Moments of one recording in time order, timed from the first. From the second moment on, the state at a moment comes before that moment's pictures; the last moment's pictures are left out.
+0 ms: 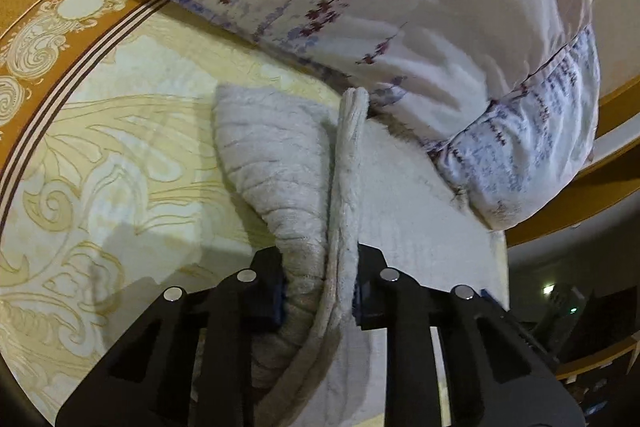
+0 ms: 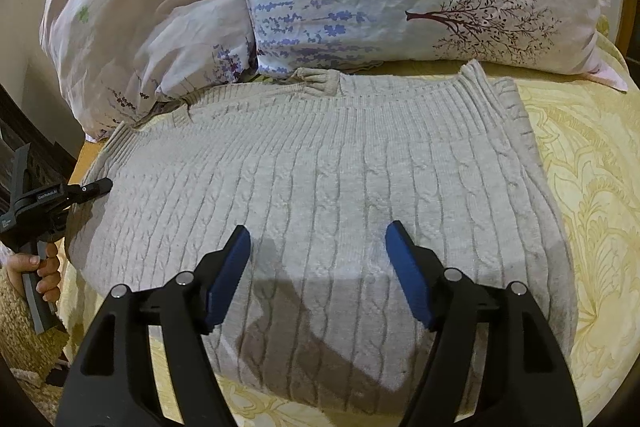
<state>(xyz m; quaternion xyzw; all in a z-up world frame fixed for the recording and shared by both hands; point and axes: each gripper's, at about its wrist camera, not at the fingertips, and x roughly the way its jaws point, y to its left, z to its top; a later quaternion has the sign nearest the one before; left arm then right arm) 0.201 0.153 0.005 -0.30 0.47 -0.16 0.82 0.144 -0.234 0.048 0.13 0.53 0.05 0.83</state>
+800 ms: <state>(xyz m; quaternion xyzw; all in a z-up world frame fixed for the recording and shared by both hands) 0.238 -0.114 0.040 -0.31 0.53 -0.40 0.68 0.101 -0.355 0.075 0.33 0.47 -0.02 0.82</state>
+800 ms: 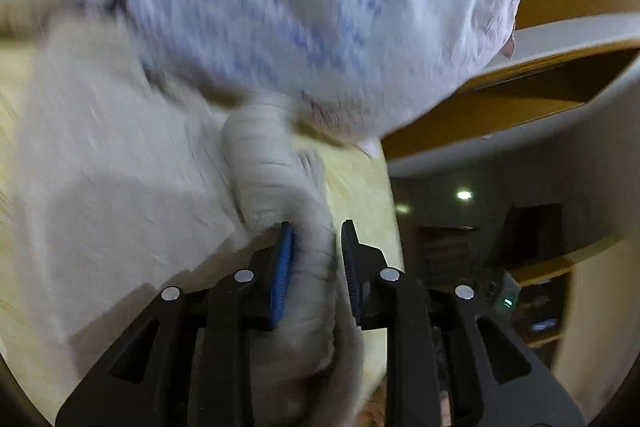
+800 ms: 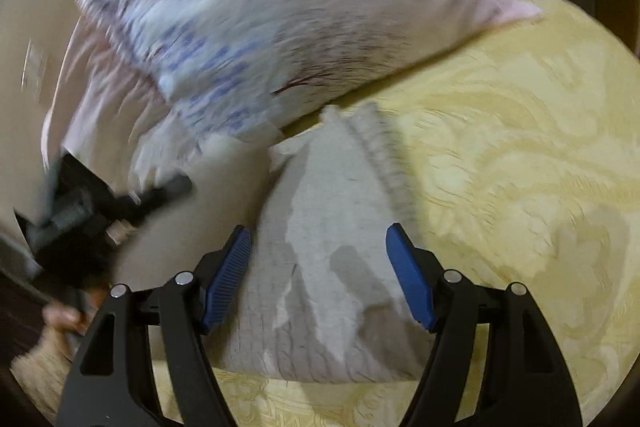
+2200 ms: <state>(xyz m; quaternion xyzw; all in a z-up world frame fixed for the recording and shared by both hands) 0.186 -0.023 0.026 -0.22 0.52 -0.30 0.77 0.150 -0.361 0.099 0.25 0.47 -0.01 0.85</state>
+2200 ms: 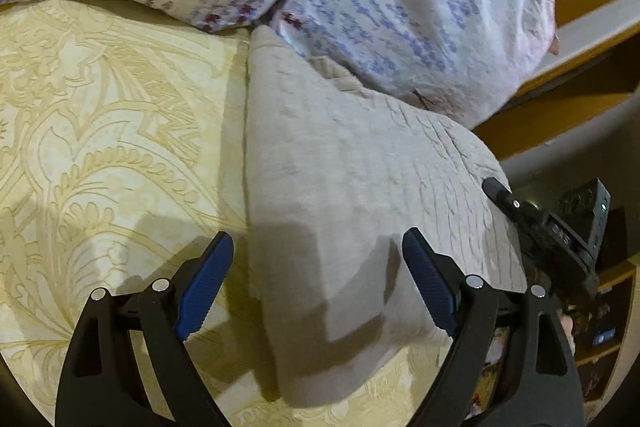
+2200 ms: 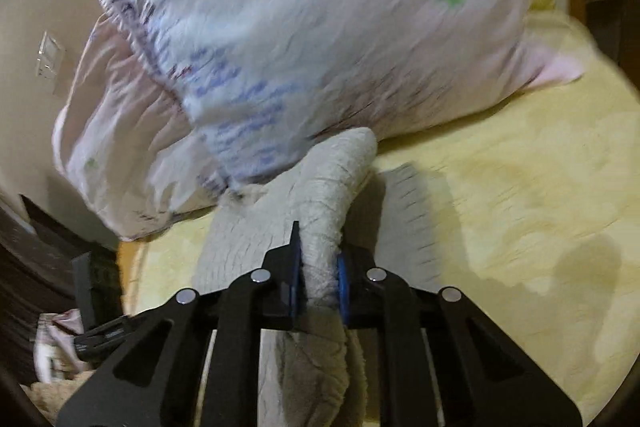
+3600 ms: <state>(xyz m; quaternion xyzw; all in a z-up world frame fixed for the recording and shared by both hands) 0.154 -0.012 0.036 -0.24 0.55 -0.39 0.70 0.071 -0.423 0.087 0.35 0.47 -0.03 0.81</state>
